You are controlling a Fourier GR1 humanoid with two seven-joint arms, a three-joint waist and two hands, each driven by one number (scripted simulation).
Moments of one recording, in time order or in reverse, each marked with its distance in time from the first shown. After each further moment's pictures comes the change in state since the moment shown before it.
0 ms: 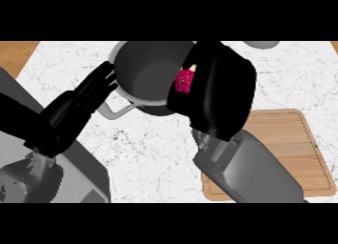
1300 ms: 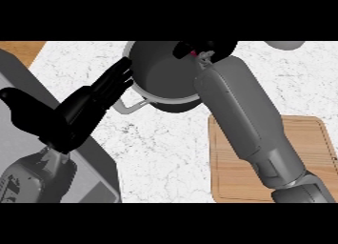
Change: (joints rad) left arm -0.070 -0.035 -0.051 0.013 -0.007 -0.006 0.004; right arm -0.307 0.008 -0.342 0.732 -0.220 -0.321 -0.203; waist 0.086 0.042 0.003
